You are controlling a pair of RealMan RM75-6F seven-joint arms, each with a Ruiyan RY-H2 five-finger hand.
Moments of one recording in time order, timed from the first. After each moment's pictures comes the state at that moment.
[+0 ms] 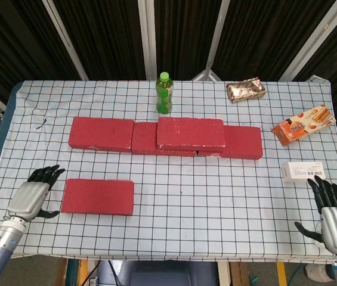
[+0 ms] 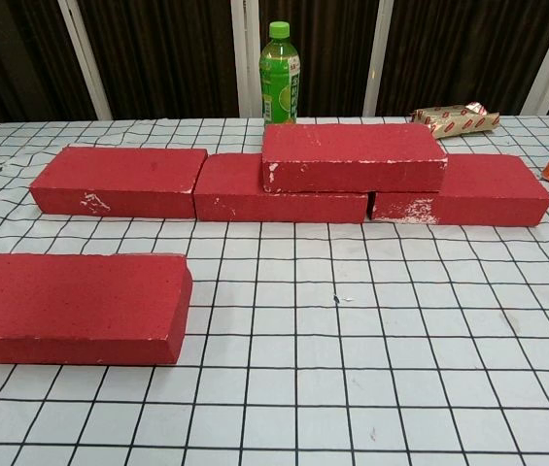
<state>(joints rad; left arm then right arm) -0.32 -1.05 -0.08 -1.98 1.18 1.06 0.42 0.17 -1.06 -0.19 -1.80 -1.41 1.70 -0.05</state>
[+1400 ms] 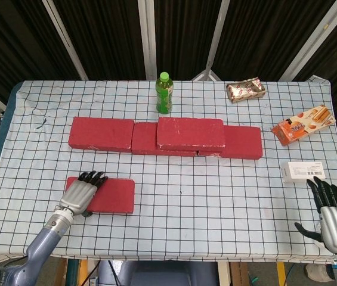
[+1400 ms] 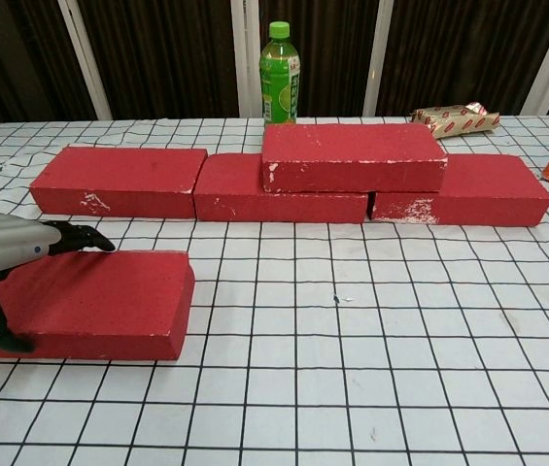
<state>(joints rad) -0.60 -1.36 0.00 -1.84 0.92 1.04 0.76 0.08 -1.04 -0.06 -1.82 -1.44 1.56 -0.08</state>
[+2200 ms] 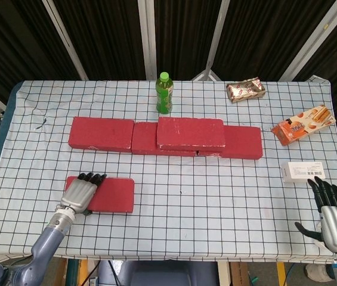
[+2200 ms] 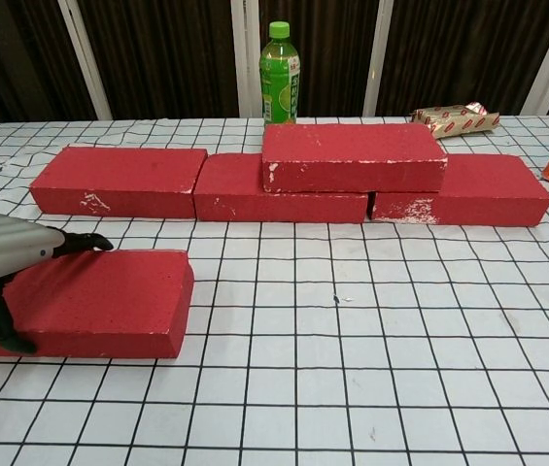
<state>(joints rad) -0.63 -1.41 0.02 -1.81 0.86 1.11 0.82 0.06 -1.04 -0.01 -1.82 -1.44 1.52 -0.08</state>
